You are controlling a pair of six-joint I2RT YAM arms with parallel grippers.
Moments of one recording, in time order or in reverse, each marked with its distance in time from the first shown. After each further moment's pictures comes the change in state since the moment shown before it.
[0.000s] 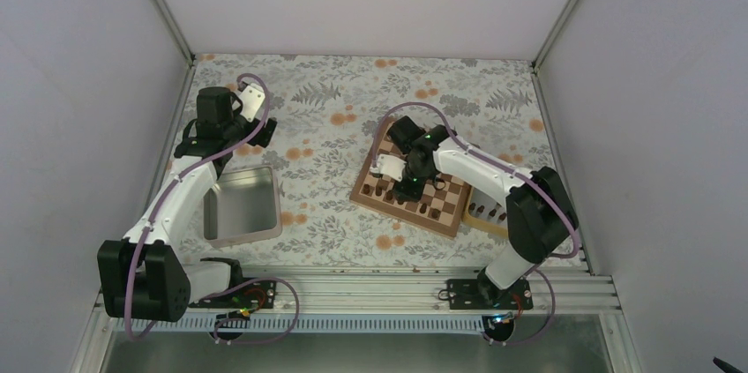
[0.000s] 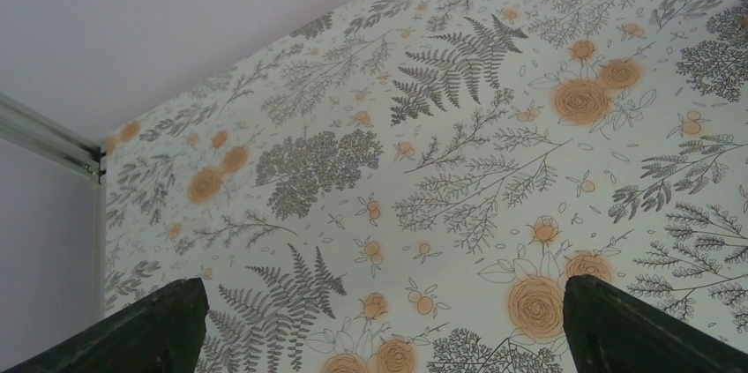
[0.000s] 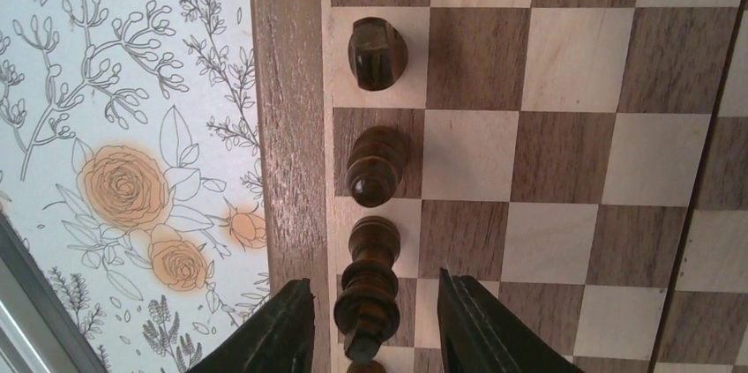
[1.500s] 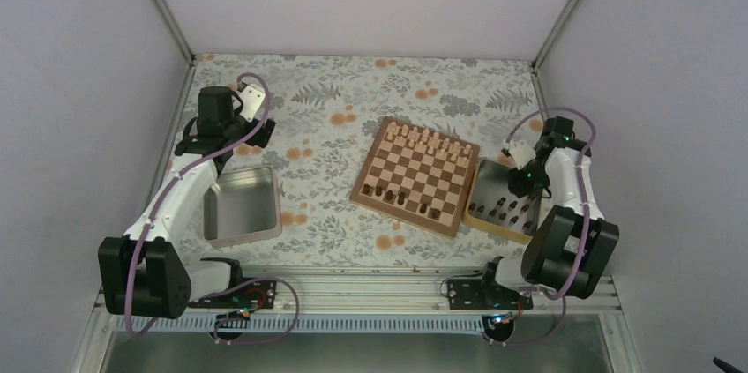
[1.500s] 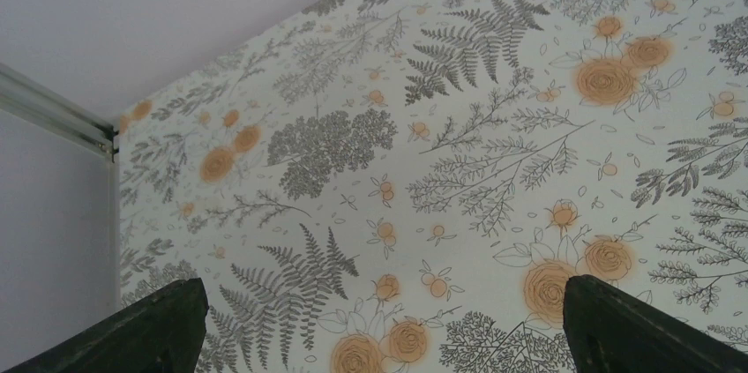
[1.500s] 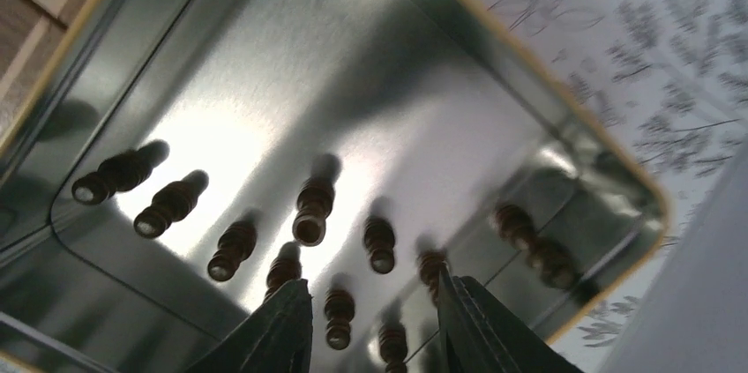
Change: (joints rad) left arm 0.000 0.009 0.015 -0.032 -0.045 0.004; right arm -1.027 -0.259 -0.149 -0.051 0.081 -0.170
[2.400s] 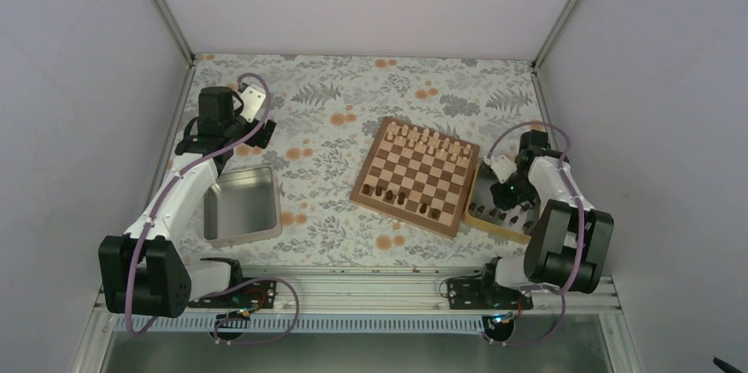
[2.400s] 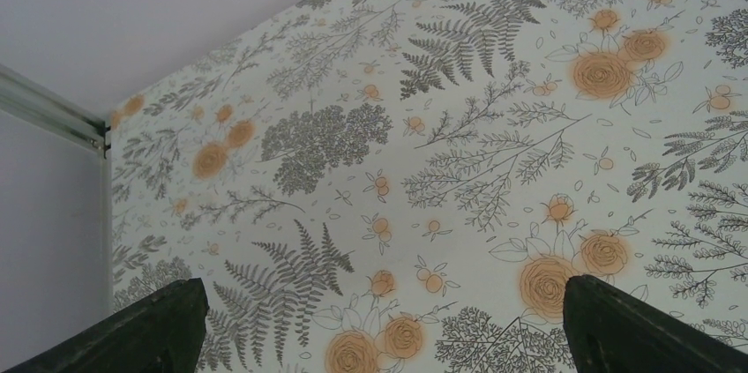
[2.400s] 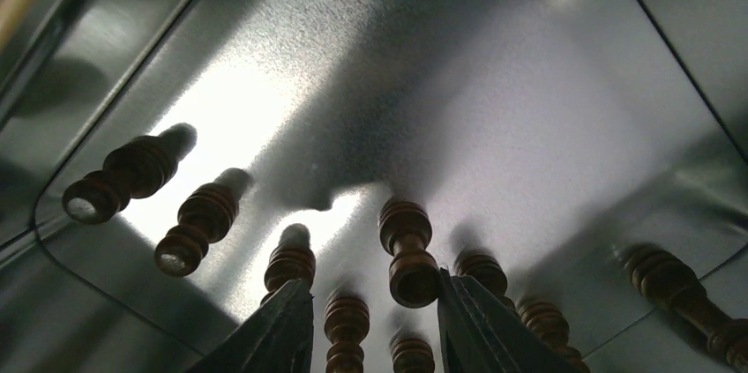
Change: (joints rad) left arm -0.001 0.012 0.000 -0.007 0.004 0.000; right arm 0.104 0.014 -0.188 0.115 0.033 0.021
